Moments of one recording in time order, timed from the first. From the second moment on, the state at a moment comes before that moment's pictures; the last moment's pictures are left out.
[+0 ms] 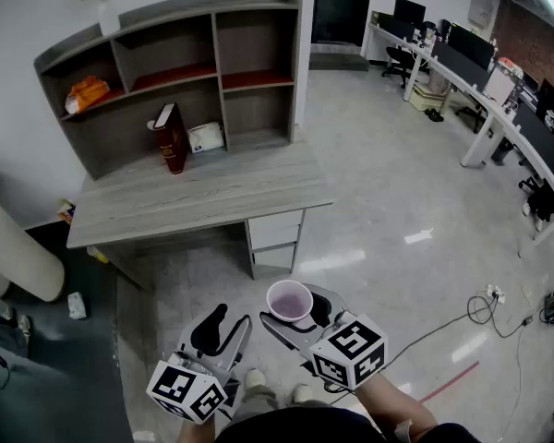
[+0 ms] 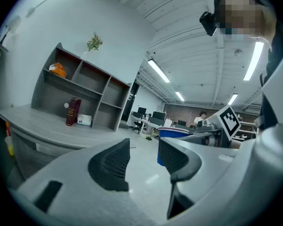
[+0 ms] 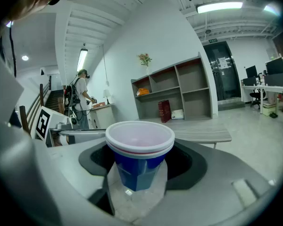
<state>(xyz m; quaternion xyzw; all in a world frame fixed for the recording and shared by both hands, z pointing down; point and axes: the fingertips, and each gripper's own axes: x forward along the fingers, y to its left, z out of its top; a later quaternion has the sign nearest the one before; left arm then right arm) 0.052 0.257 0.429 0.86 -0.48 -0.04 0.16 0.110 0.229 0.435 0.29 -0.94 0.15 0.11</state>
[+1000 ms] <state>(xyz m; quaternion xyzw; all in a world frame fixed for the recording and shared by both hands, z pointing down) 0.022 0.246 0.434 0.85 -0.50 -0.02 0.17 0.077 0.213 0.434 0.27 -0.94 0.15 0.11</state>
